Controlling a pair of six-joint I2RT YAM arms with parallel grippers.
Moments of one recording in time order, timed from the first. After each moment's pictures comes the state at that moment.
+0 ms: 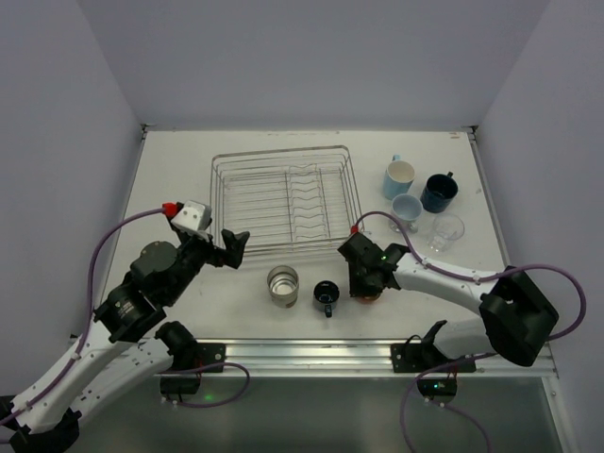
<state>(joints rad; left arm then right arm) -0.74 0.51 0.73 -0.38 -0.30 -0.15 0.82 1.35 0.72 -0.62 0.13 0.76</state>
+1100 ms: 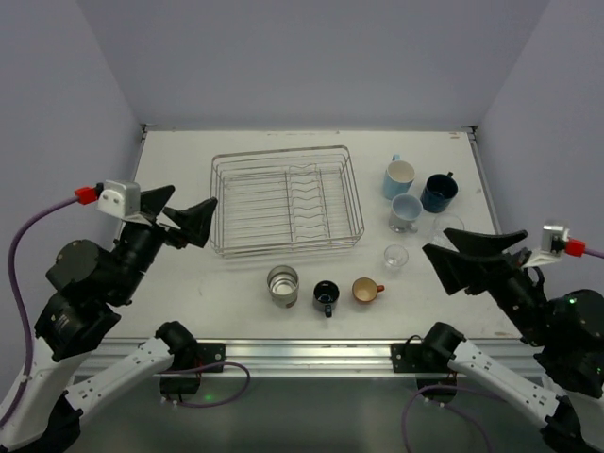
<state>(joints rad) -0.72 0.55 1.10 -0.46 -0.31 -0.16 0.85 0.31 1.05 -0.57 0.20 0.53</state>
